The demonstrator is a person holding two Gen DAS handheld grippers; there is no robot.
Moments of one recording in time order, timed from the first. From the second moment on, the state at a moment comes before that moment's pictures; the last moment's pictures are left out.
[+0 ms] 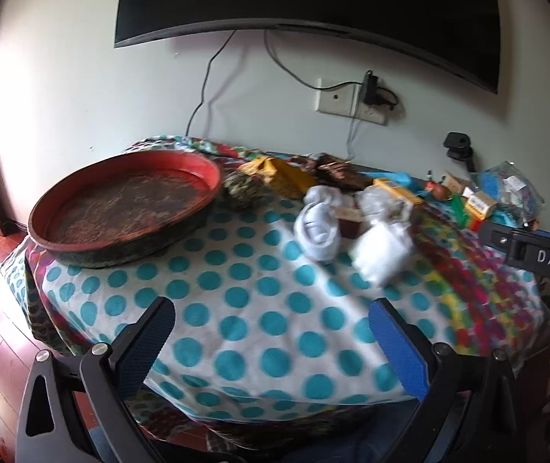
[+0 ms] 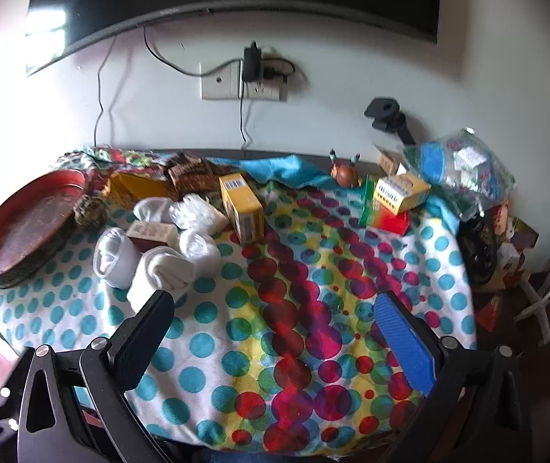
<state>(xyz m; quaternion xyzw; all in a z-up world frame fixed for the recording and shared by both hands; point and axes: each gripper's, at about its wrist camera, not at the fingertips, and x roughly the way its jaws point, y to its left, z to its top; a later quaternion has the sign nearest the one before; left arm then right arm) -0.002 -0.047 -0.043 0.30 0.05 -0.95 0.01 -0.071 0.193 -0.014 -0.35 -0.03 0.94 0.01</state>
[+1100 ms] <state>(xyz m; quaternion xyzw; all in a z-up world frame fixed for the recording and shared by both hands) -0.117 -0.018 -0.065 0.35 0.01 -0.94 0.00 -0.115 0.206 -0.085 -0.38 0.00 0.92 -0.05</state>
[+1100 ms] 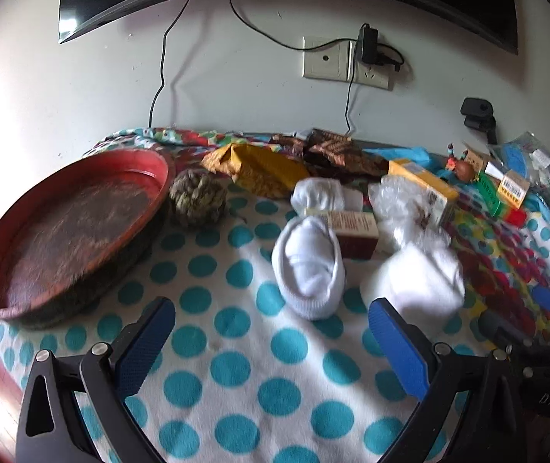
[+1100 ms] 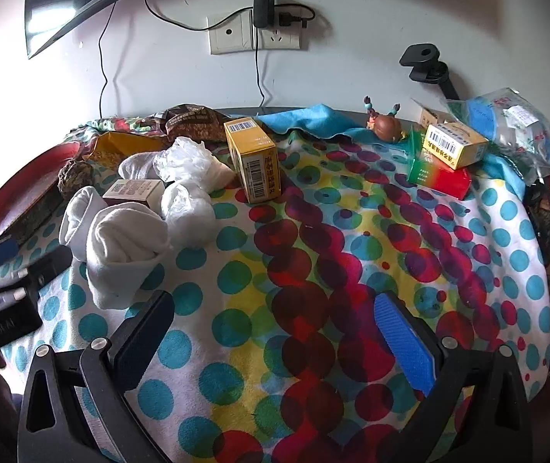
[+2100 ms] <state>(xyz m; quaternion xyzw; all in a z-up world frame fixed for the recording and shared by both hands) -0.153 -0.004 -0.077 0.39 -0.02 -0.92 -0.03 -0.115 0.197 -0.088 -0.39 -0.01 0.92 -0.07</state>
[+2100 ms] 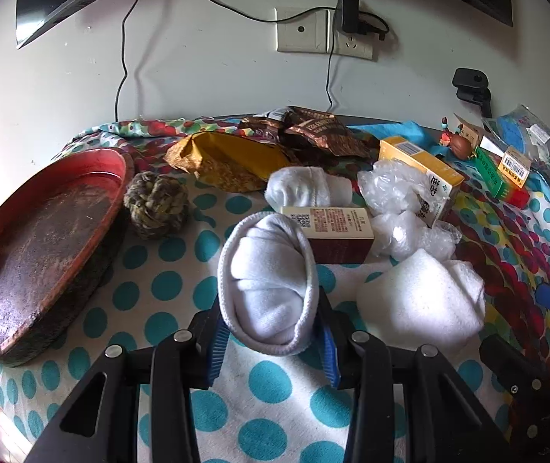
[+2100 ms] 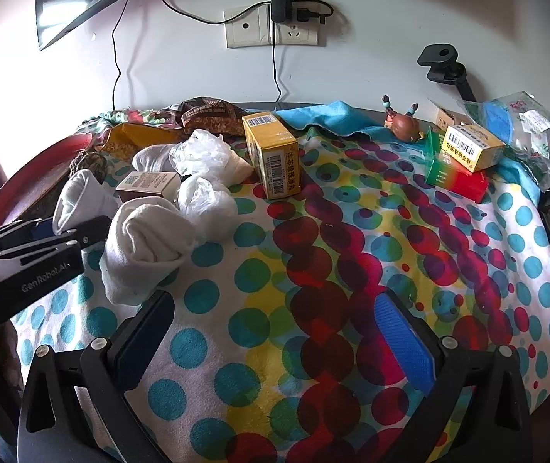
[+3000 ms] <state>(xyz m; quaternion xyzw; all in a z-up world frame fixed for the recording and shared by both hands) -0.152 -0.246 -0.066 0.39 0.03 -0.89 0.22 -0.109 0.184 -0.091 -0.38 -0.02 0.92 -0.09</state>
